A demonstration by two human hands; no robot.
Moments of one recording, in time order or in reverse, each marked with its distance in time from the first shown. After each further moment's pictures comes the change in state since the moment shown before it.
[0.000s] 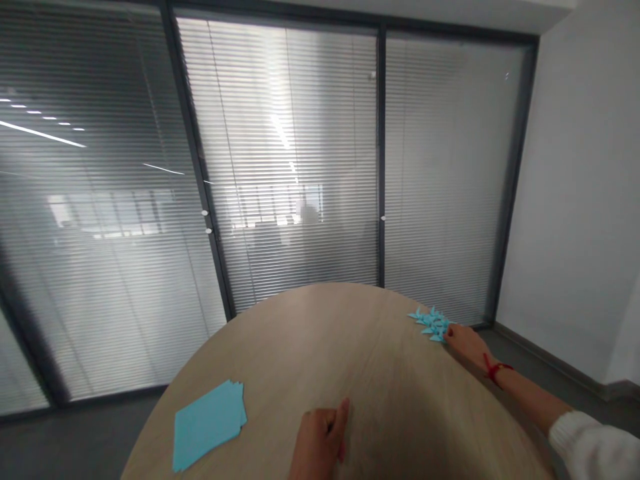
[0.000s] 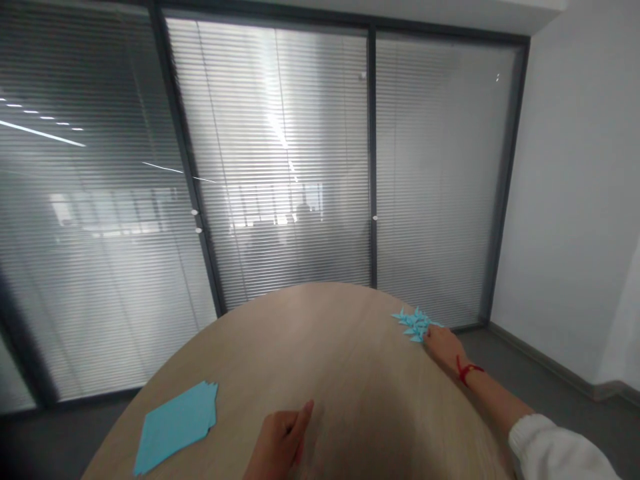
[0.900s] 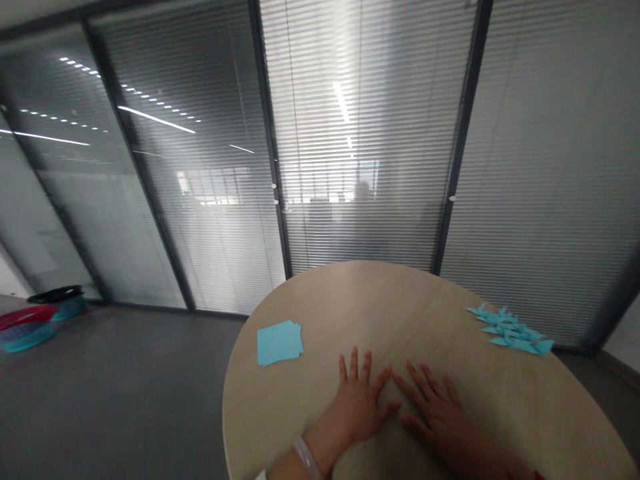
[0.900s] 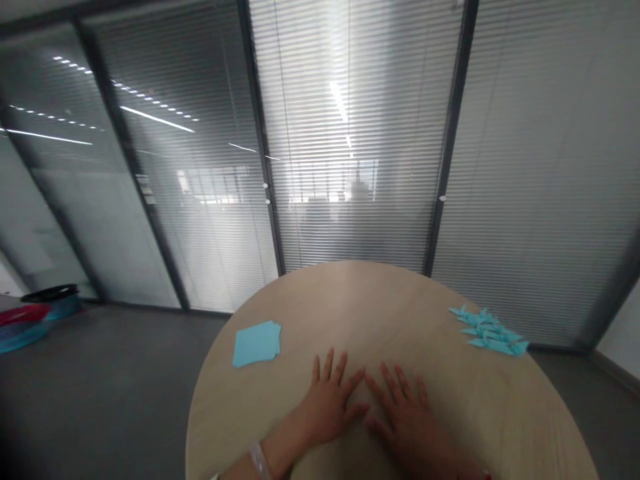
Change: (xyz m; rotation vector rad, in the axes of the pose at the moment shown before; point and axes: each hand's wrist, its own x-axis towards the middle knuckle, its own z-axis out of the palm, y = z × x) left_hand -0.029 -0.017 0.003 0.551 -0.194 0.181; right_hand -0.193 -0.084 0.068 -0.212 -0.619 -0.757
